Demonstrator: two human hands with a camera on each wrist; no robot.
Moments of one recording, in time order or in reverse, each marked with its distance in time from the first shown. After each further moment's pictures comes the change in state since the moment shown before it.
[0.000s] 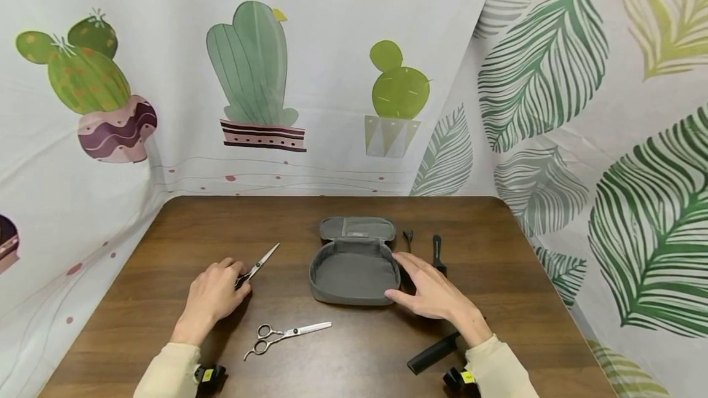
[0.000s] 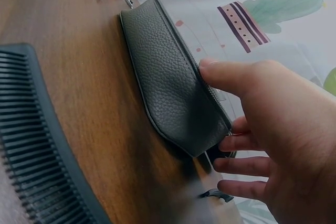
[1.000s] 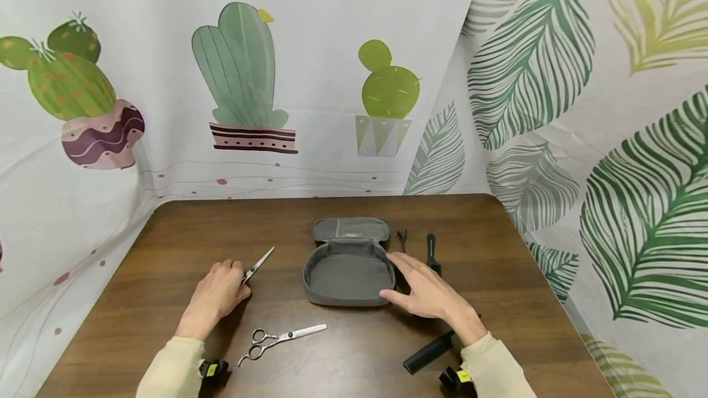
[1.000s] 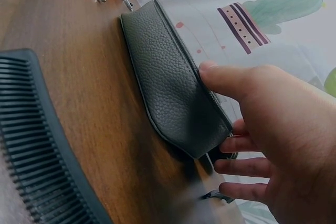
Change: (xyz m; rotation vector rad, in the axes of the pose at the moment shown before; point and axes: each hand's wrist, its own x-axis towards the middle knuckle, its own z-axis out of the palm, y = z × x) left_hand 0.016 0.008 0.009 0.007 -0.030 0.071; right_hand -0.001 0.001 0.001 0.010 -0.001 -0.005
